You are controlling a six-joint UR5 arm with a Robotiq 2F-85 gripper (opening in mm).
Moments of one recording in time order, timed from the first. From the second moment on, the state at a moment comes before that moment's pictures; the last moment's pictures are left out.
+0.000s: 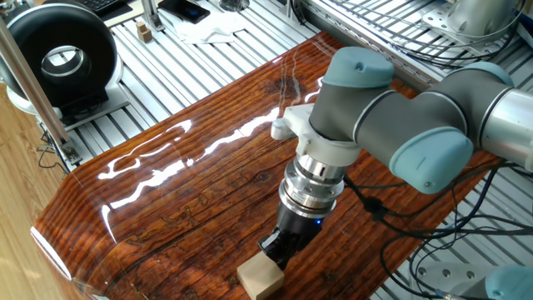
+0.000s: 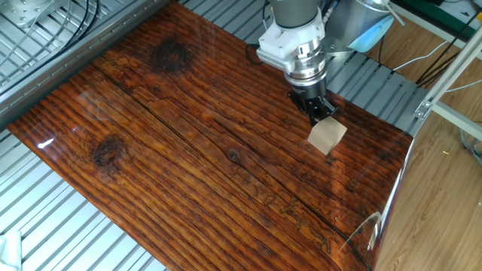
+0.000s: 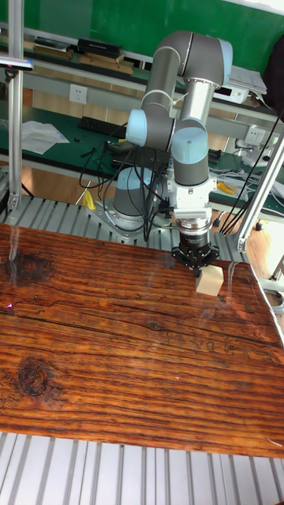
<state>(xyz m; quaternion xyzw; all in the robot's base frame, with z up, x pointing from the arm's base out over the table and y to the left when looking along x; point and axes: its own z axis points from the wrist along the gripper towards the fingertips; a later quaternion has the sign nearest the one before) 0.301 0.207 0.029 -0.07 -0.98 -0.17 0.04</state>
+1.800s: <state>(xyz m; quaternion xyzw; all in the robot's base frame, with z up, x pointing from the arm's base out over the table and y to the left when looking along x) 0.314 0.255 0.031 -0.08 -0.97 -0.22 0.03</state>
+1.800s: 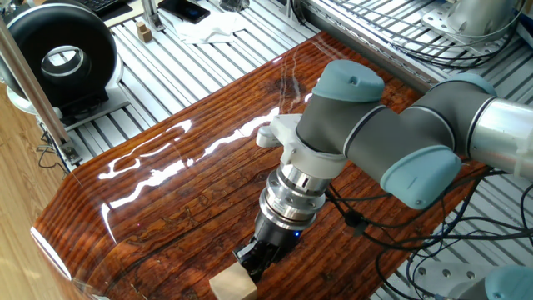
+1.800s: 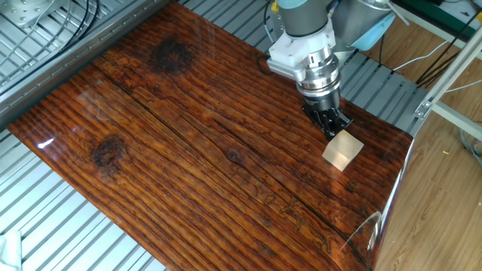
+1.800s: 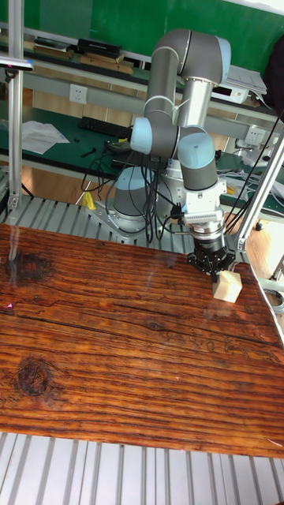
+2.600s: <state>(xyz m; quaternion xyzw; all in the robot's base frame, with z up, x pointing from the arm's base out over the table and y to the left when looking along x) 0.324 0.266 0.030 -0.08 -0.97 -0.23 0.01</state>
